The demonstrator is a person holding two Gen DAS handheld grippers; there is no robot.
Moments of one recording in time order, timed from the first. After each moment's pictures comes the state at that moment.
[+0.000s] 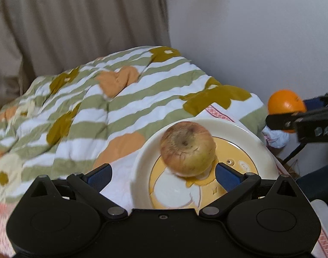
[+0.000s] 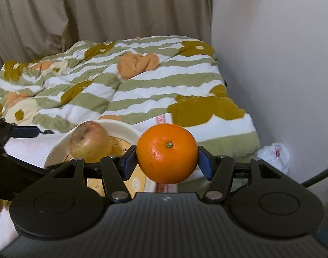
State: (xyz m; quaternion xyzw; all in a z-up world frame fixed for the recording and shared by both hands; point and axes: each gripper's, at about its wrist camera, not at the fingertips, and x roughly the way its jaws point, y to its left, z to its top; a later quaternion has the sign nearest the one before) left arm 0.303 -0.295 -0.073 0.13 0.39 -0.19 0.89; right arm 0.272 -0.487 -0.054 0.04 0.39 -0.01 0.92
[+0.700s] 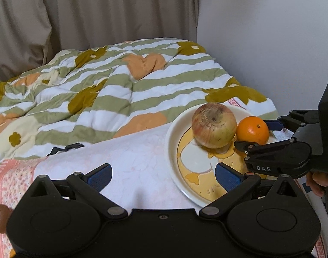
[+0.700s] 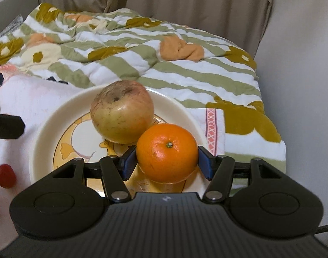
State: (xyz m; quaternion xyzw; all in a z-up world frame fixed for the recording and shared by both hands) left arm 0.273 -0.243 -0.064 0.08 0.42 -0.13 0.90; right arm 0.293 -0.416 -0.120 -0.12 0.39 0.08 0.91
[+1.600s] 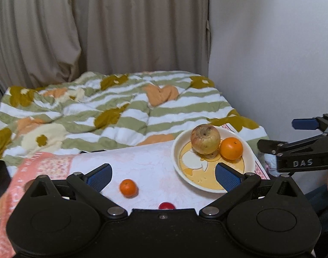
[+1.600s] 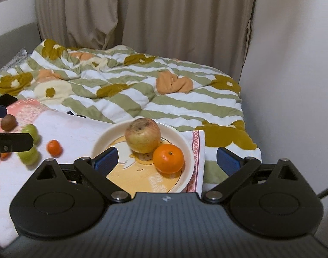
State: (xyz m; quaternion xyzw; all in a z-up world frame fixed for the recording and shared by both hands) left arm 0.151 -0.217 0.012 0.04 0.33 -0.08 0.94; right arm 0.172 -0.422 -0.001 -0.07 0.31 0.07 0.94
